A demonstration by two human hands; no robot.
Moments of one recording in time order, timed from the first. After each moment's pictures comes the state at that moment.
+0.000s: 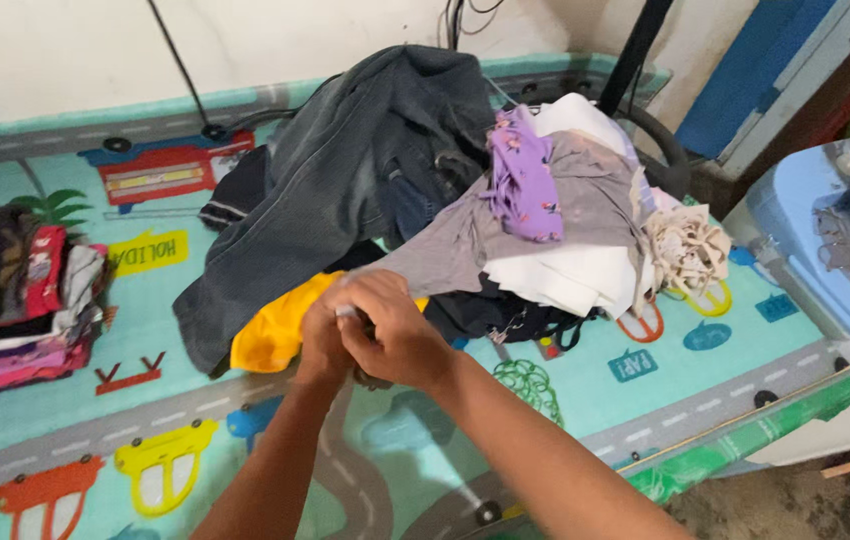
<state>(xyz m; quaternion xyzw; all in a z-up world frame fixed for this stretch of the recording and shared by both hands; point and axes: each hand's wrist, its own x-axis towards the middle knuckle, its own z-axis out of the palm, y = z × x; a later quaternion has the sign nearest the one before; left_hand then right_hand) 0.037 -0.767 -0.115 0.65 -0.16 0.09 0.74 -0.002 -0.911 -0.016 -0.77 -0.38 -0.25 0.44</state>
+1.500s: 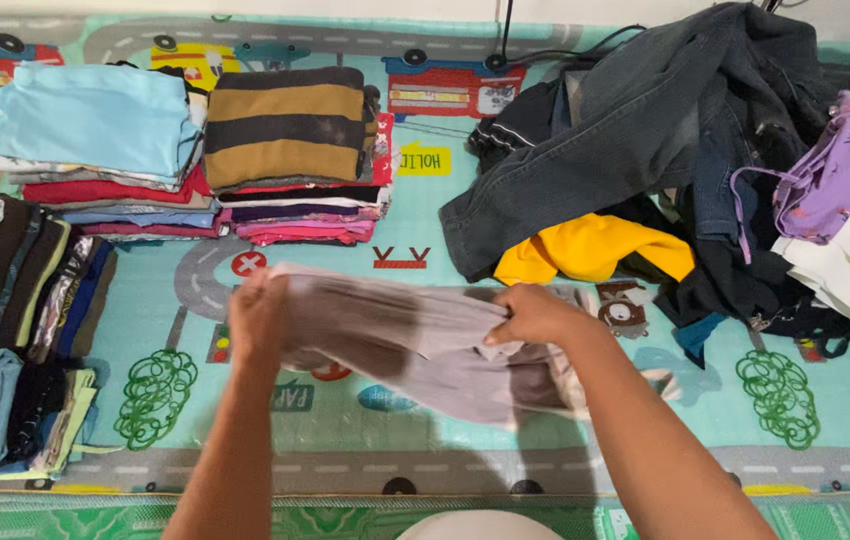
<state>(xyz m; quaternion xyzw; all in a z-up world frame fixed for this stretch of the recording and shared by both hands) -0.127 -0.320 -0.176 0.70 0.23 0.23 0.63 -0.021 -0.721 -0.086 -0.90 -0.23 0.29 0.24</state>
